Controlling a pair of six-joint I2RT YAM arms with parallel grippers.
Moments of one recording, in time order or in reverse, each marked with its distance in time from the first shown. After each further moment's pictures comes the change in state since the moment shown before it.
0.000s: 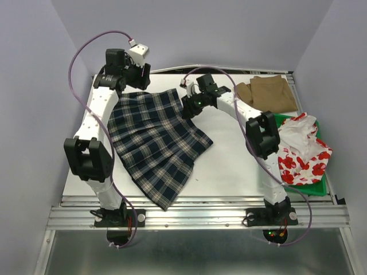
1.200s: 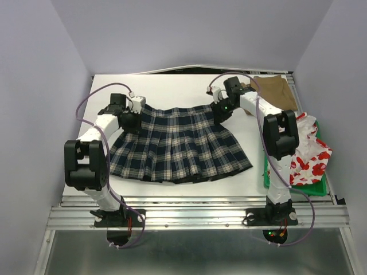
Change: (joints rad) left arm 0.088 -0.149 -0.670 0.046 0.024 -0.024; right arm -0.210 -0.117 -0.218 -0.166 0.127 -0.236
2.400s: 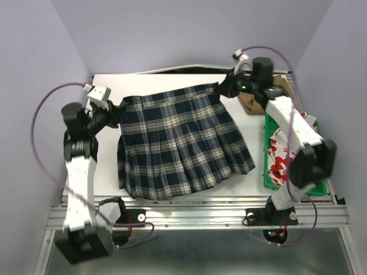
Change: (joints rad) left arm 0.258 -0.855 -0.153 0.252 0.363 -0.138; right arm -0.053 -0.668 -0.222 0.396 -0.145 0.457
